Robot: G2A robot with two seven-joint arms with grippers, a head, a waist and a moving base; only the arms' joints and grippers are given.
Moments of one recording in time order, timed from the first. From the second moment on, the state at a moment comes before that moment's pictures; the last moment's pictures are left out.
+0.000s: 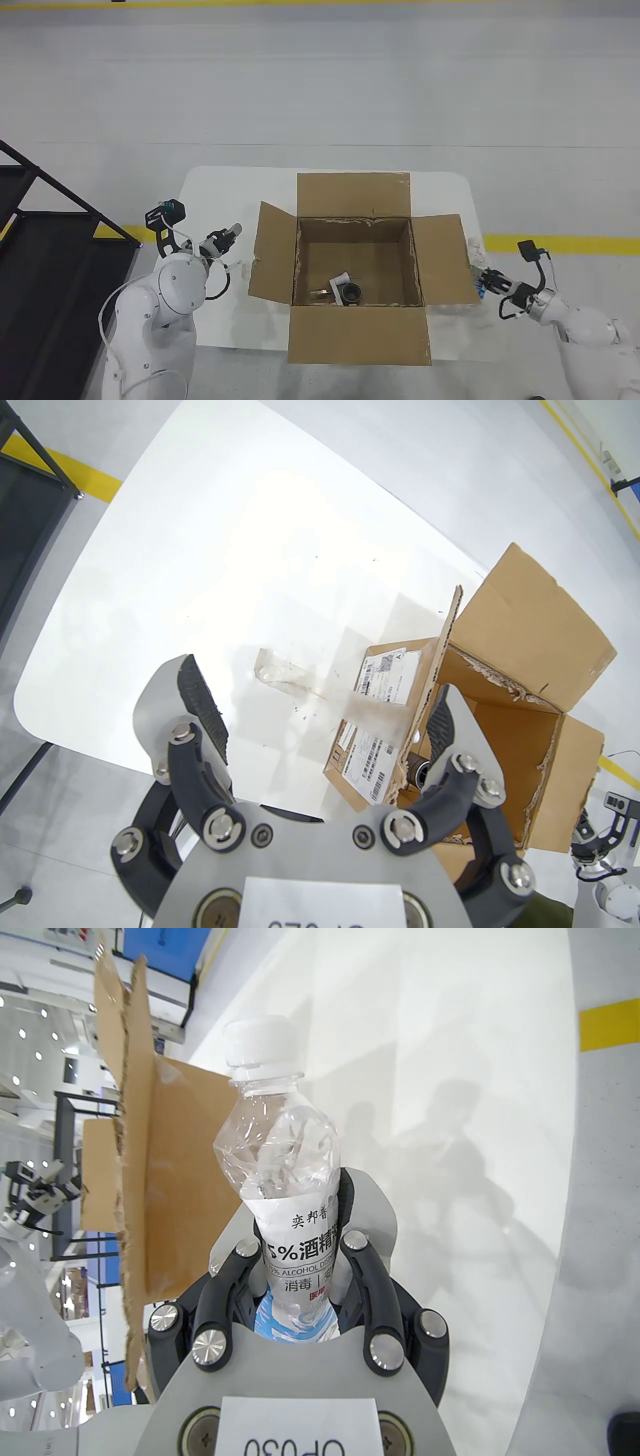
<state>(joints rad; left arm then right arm) 1.36 -1.41 -1.55 -2.06 1.27 0.54 -1.18 -1.29 -1.10 1.74 -1.00 -0.27 -0.60 0.93</state>
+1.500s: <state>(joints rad) 1.36 -1.41 -1.55 -2.06 1.27 0.54 -1.18 -1.67 -1.06 1.86 -1.84 -0.42 -0.36 0.48</state>
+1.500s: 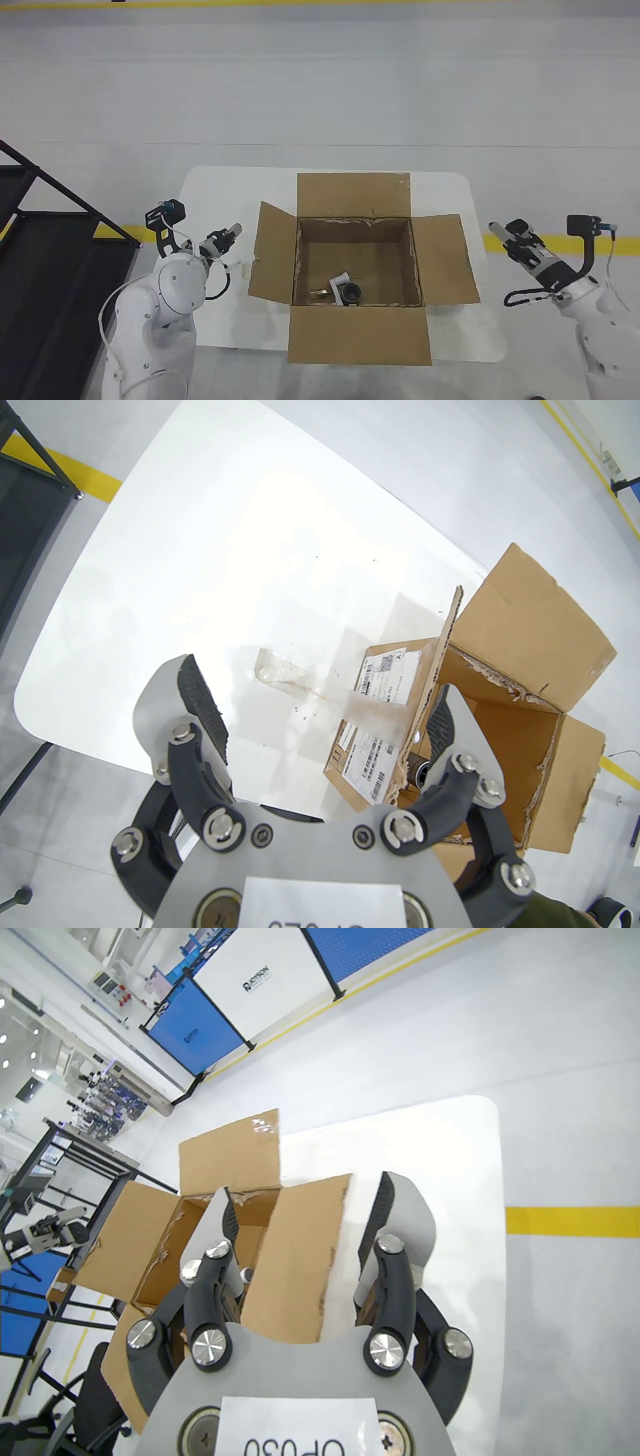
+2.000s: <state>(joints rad) 1.36 -1.41 -1.55 -2.06 1.27 0.54 -1.18 -1.48 -1.11 1.29 -1.86 -0.99 -0.07 0.37</state>
